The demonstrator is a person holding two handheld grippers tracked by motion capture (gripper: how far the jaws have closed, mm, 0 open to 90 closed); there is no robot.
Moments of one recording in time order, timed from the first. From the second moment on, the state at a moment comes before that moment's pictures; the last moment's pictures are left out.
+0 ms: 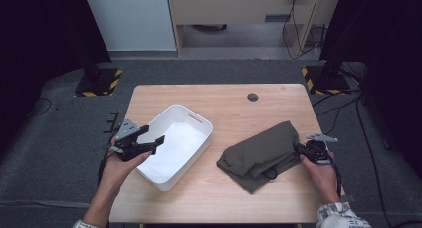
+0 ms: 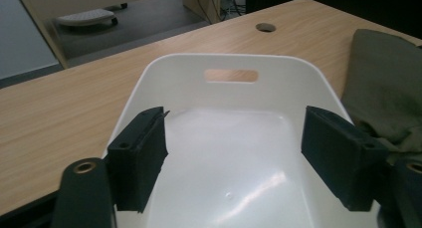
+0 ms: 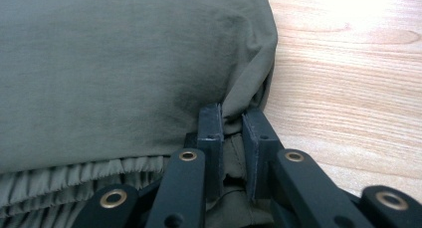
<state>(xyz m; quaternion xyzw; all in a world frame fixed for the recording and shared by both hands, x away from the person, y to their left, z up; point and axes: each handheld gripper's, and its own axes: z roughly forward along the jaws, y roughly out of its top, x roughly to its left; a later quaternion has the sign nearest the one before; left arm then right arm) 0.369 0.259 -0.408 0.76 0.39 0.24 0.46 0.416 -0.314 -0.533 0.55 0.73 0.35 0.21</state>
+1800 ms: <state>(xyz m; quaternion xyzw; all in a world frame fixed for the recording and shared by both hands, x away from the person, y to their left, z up) 0.341 0.036 -0.515 0.88 0.22 0.10 0.41 0.414 -0.316 -0.534 0.55 0.72 0.36 0.21</state>
